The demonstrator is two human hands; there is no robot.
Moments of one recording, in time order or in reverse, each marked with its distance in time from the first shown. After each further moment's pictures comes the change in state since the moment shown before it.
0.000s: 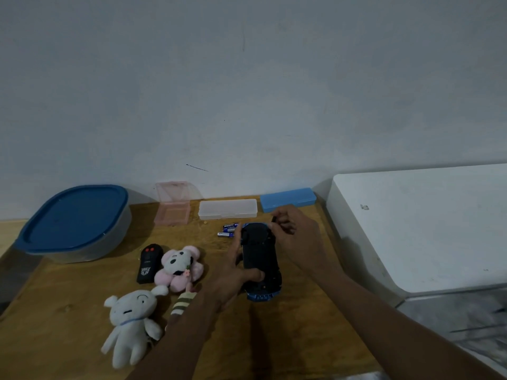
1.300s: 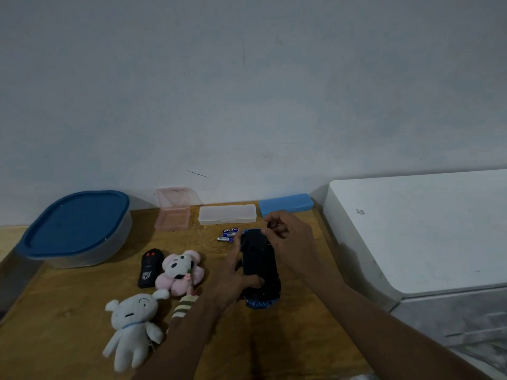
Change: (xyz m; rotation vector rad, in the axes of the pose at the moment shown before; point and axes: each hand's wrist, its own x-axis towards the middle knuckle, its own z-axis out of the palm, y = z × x) left_hand -0.009 -0.001 -0.002 0.048 -0.017 0.009; right_hand -0.003 -0.019 0.007 -0.048 -0.002 0.005
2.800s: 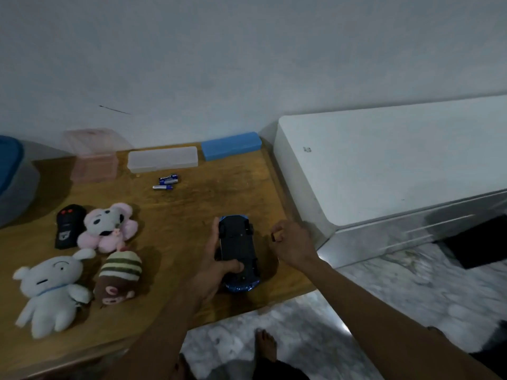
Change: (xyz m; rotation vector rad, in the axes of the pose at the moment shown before) left_hand -0.019 -0.052 0.093 -0.203 -0.020 -0.206; right_hand -0.102 0.102 -0.069 -0.255 -0.318 0.707
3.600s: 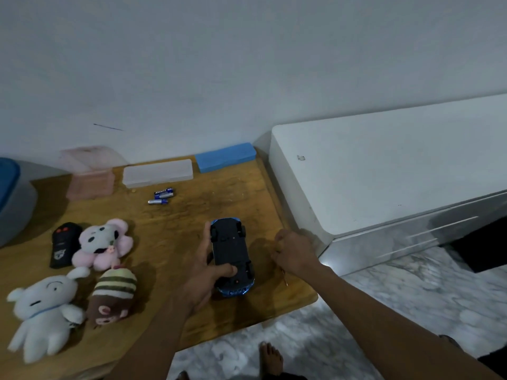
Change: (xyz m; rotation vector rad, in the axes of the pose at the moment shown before) left_hand 0.011 0.009 -0.002 -0.053 -0.001 0.007; right_hand 0.009 0.012 -0.011 -0.230 -0.062 -0.010
